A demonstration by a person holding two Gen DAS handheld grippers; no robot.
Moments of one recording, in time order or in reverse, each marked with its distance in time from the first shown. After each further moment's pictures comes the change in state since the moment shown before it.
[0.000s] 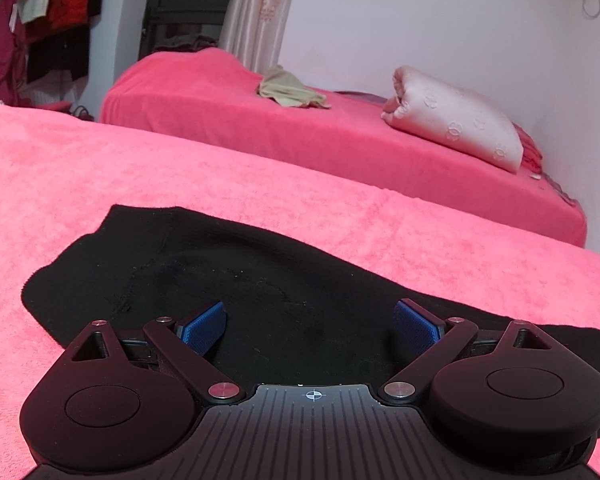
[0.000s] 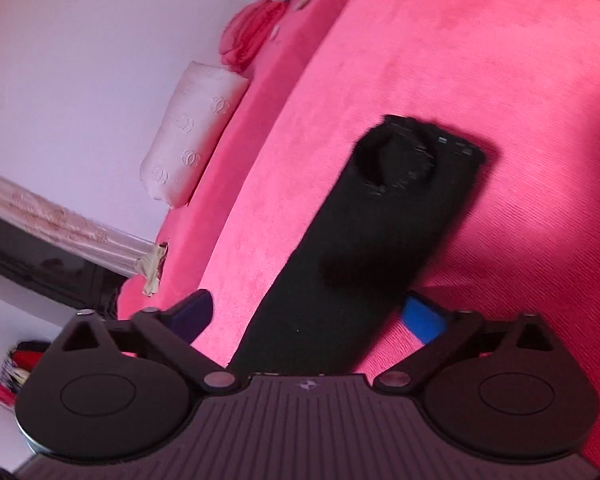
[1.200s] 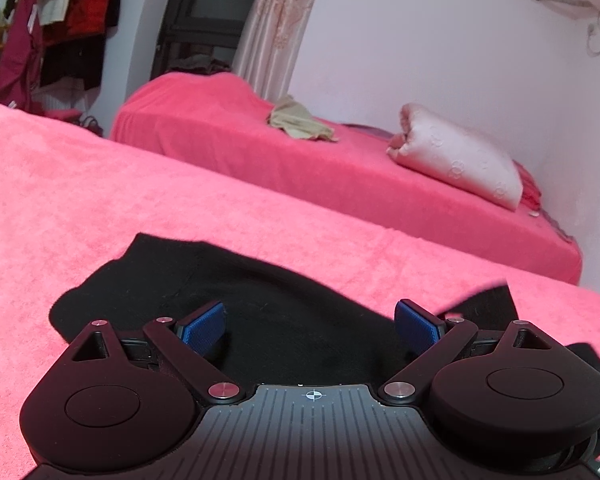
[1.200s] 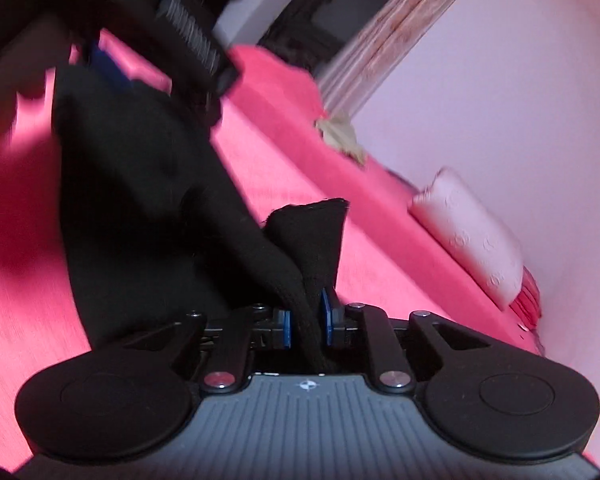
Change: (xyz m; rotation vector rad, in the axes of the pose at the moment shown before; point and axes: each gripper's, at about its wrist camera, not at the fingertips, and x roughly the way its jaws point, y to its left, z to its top) left arm -0.025 0.014 0.013 -0.050 -0.096 -0.012; right arm 0.105 0.247 -0.370 -1.732 -0.208 -0.024
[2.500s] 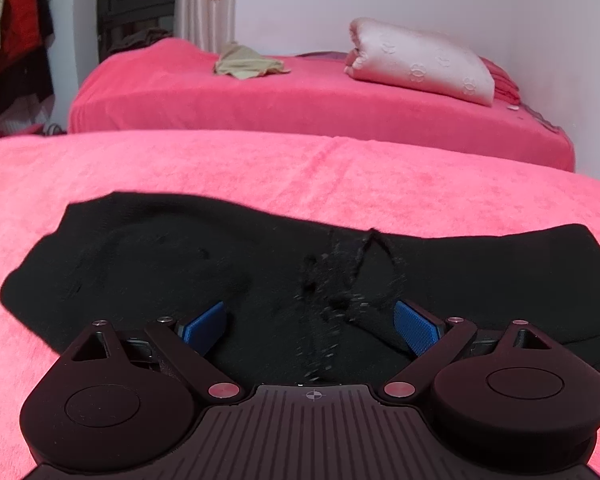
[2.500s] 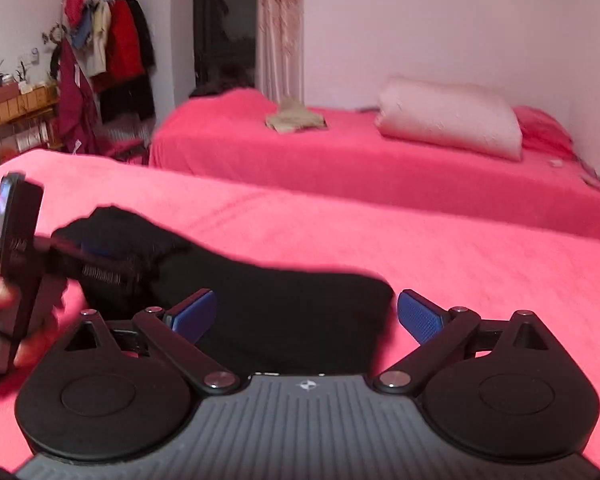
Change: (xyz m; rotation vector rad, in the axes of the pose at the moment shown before) left arm 0.025 -0.057 -0.034 0.219 0.215 0.013; right arm -0.053 -0.182 -0.053 0.579 0.090 0.229
